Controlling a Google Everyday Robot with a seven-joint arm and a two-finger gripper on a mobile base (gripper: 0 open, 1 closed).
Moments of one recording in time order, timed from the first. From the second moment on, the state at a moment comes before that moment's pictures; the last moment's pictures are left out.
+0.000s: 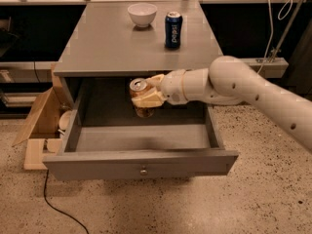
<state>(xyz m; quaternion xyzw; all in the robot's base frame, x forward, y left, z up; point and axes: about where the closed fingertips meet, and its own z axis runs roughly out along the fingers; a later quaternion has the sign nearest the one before) 0.624 0.038 0.806 -0.51 0.66 0.29 0.47</state>
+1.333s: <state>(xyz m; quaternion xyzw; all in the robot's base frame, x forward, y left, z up) 0.662 0.065 0.682 -0.44 0.69 0.30 0.50</state>
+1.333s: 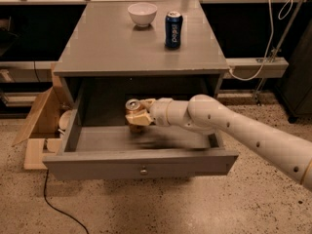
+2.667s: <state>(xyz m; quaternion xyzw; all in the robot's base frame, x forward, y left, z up) 0.660 0.066 0.678 -0.43 0.69 0.30 0.50</state>
